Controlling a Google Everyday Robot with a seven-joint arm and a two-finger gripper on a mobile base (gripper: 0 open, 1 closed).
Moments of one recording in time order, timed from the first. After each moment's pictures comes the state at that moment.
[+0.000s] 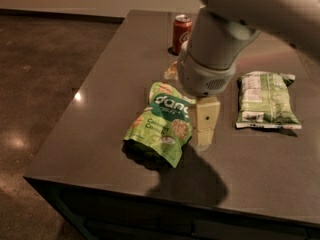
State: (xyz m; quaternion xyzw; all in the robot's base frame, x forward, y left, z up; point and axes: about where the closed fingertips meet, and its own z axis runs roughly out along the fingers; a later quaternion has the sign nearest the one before) arm 0.460 -0.059 0.905 -0.80 0.59 0.00 0.13
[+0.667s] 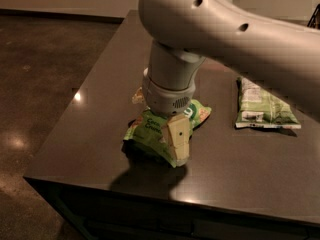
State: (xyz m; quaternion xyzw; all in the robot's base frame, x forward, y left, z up) arm 0.445 0.001 0.858 -0.86 0.49 0.03 0.08
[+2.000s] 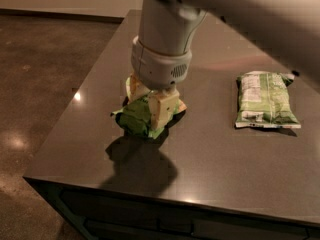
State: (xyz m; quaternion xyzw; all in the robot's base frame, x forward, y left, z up) arm 0.443 0.018 0.915 -0.90 0.42 0.05 0.09
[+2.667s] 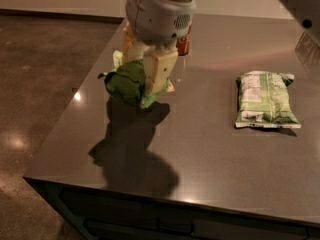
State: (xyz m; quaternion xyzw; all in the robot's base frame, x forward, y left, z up) arm 0.461 0.028 0.989 -0.91 0.39 0.04 0.14
